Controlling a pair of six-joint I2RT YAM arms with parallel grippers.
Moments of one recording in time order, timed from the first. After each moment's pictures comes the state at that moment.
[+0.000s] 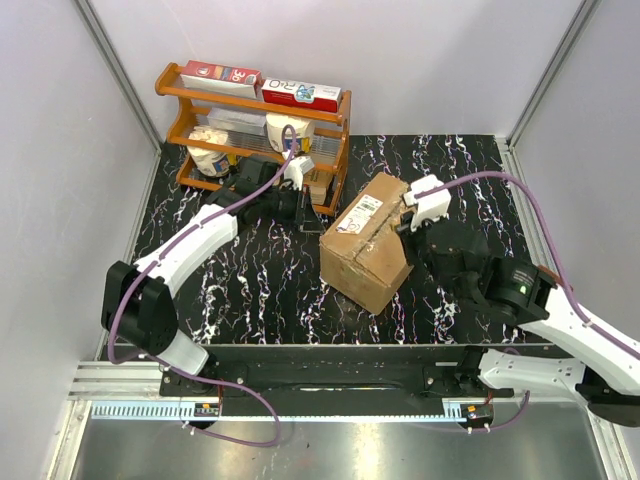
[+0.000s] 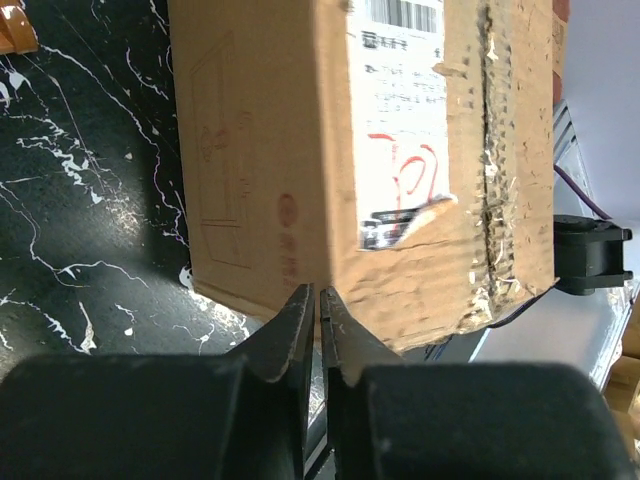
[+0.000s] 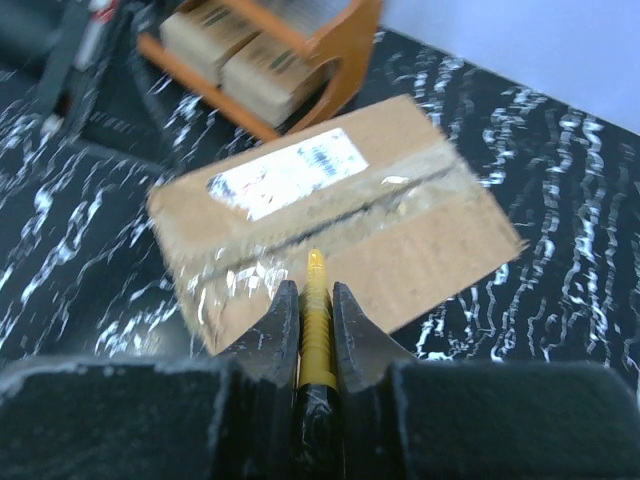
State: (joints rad) left arm -0.46 1.54 1.27 -0.46 0.63 -0.31; right arm 1.06 0.93 1.25 -0.71 0.59 0.12
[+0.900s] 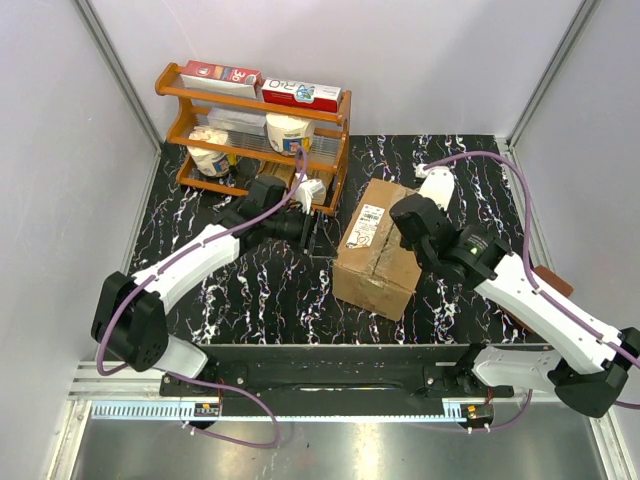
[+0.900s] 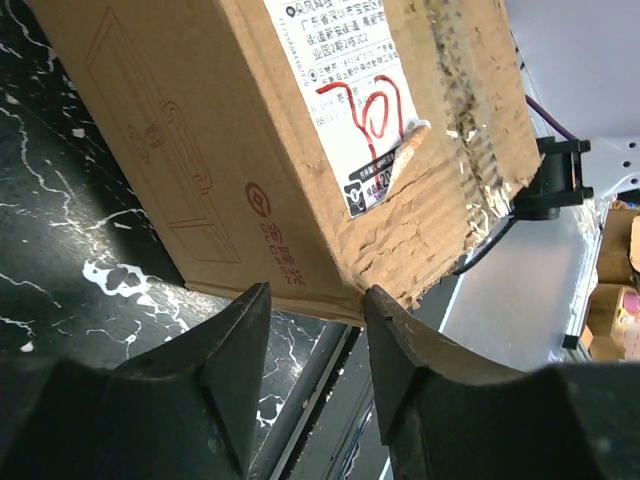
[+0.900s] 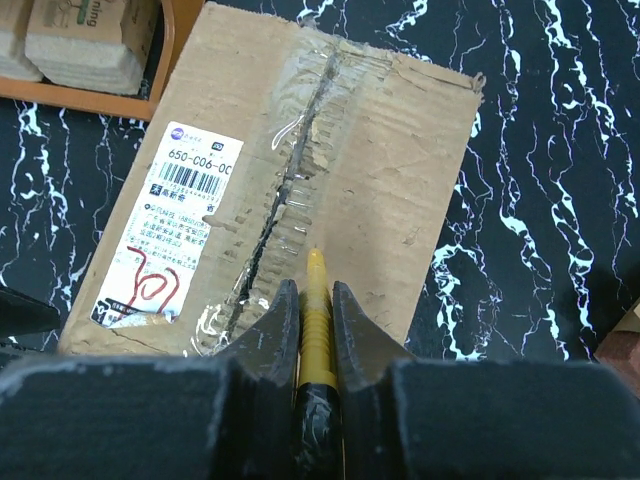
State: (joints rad) left arm -0.55 1.45 1.09 -0.33 0.73 -0.31; right arm 0.84 1.14 1.30 -0.89 0.73 0.61
